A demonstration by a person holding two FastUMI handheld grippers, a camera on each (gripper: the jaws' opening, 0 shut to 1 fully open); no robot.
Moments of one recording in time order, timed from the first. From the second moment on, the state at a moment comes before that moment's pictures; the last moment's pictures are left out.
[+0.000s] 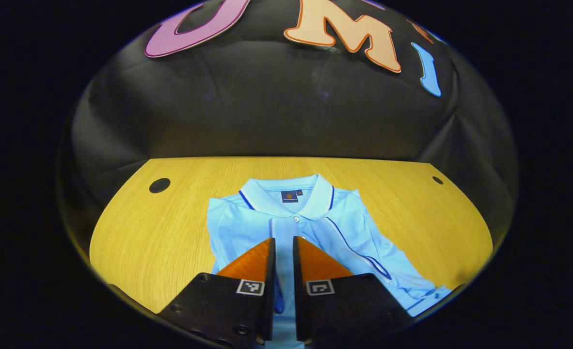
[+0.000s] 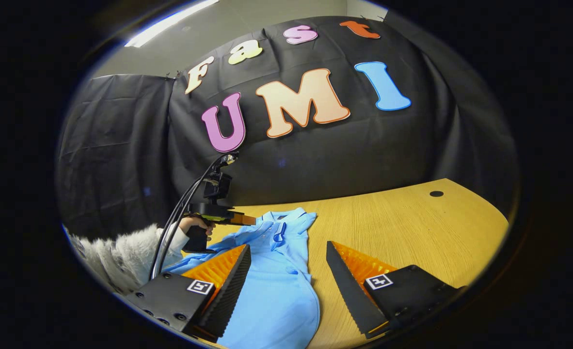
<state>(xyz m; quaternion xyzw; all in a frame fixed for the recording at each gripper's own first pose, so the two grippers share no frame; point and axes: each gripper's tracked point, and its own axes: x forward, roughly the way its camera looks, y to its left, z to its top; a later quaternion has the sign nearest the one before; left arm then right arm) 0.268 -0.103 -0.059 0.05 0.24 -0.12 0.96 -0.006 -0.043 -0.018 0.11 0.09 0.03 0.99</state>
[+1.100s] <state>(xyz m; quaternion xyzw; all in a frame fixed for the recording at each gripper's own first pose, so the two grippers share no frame) -0.025 0.019 -0.050 0.02 0.18 -0.10 0.98 -0.070 0.024 -0.068 0.03 0.17 0.03 0.98</state>
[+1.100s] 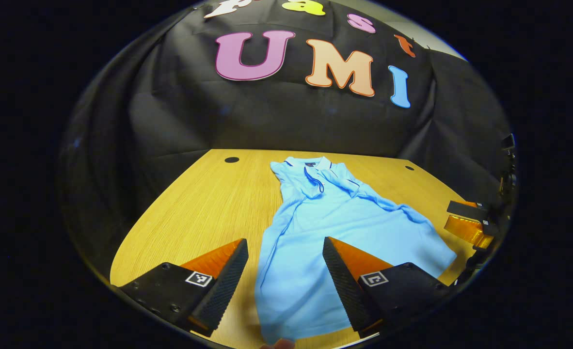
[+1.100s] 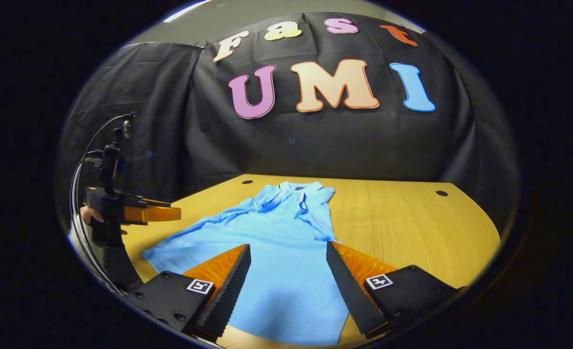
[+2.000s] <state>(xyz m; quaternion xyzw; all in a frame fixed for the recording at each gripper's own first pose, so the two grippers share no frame) -0.090 0.023 -0.128 0.02 0.22 -0.07 0.97 -0.135 -0.006 -0.148 0.00 0.25 -0.04 0.97</state>
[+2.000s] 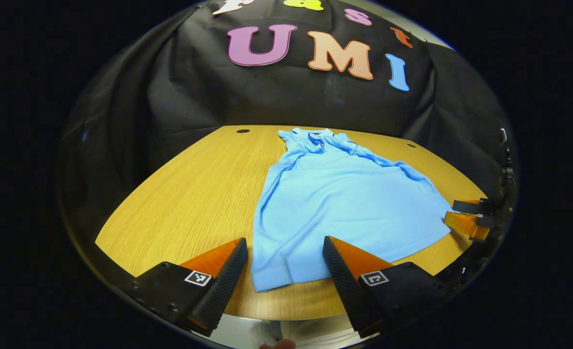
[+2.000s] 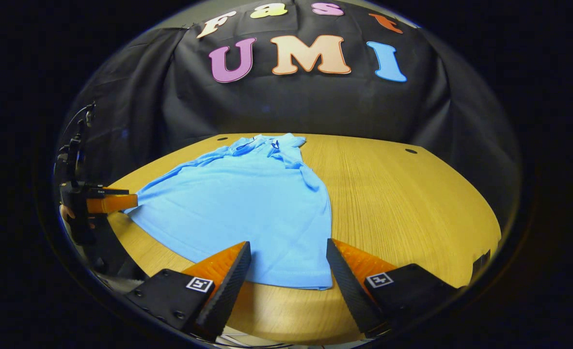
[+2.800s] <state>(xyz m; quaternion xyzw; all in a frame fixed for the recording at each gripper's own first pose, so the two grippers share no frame) -0.091 -0.002 -0.134 0.04 0.20 -0.10 0.97 -0.134 0.030 -0.151 0.01 0.23 0.02 0.97</state>
